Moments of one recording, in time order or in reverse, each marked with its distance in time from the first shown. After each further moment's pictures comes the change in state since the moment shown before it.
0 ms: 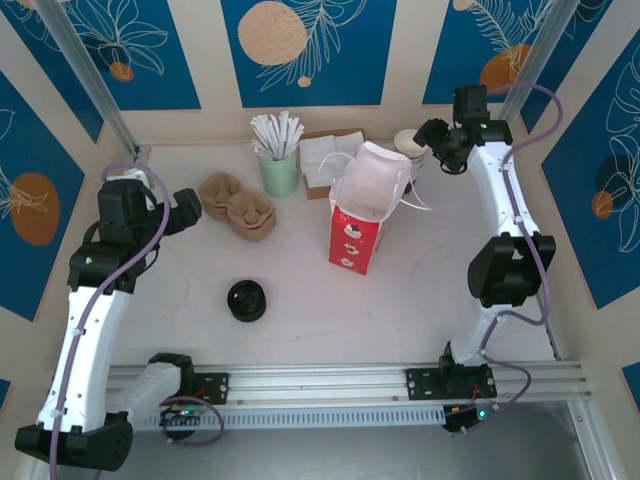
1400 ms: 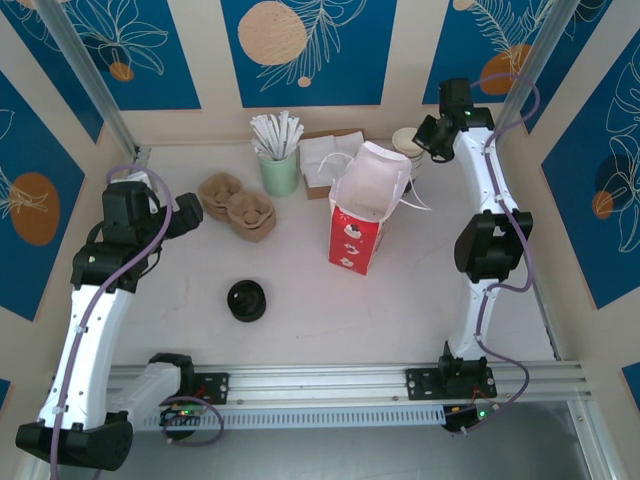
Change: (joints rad) left arm 0.000 0.003 -0.024 -0.019 0.000 -0.007; right arm 0.021 0.223 0.245 -0.079 0.039 -0.060
